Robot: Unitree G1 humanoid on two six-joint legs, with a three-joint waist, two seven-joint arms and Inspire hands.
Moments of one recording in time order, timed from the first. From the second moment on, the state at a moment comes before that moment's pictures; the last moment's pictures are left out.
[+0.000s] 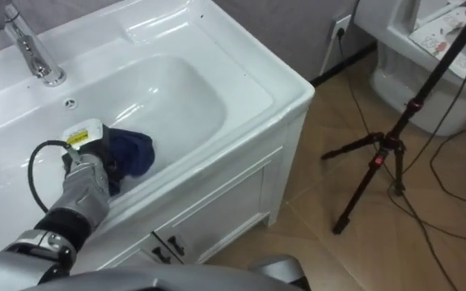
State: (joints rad) left arm -0.25 0.16 -0.22 0.83 0.84 0.39 0.19; right arm 0.10 -0.24 0.02 1.32 0.06 0.29 0.14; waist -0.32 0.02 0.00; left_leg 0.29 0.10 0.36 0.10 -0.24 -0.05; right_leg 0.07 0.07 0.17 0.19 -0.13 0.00
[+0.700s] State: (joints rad) left arm -0.38 0.16 -0.38 0.65 0.54 0.36 0.08; right arm 0.07 -0.26 0.08 1.32 0.05 0.28 0.20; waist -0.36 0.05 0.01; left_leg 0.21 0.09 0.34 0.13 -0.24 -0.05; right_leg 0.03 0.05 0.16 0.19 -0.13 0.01
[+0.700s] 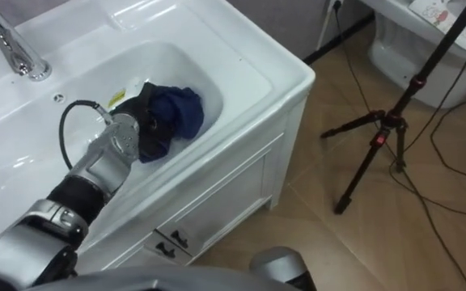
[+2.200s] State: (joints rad) left arm -0.35 0.21 -0.27 0.76 0.54 0.25 0.15; right arm 0.20 -0.27 0.05 1.25 0.00 0.28 0.21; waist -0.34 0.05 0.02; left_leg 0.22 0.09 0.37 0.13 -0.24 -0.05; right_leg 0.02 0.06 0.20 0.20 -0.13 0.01
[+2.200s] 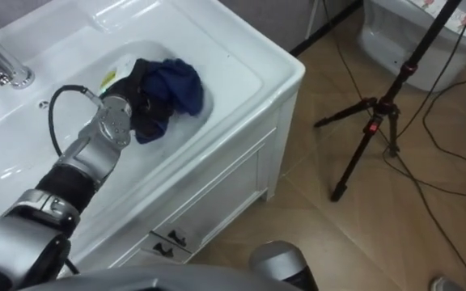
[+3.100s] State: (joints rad) left arm -0.18 0.22 -0.06 0.91 0.92 0.12 0.29; right arm 0.18 -0.26 -0.03 1.24 -0.03 0.29 0.22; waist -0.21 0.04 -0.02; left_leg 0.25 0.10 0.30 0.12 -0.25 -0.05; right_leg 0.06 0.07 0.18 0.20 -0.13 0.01
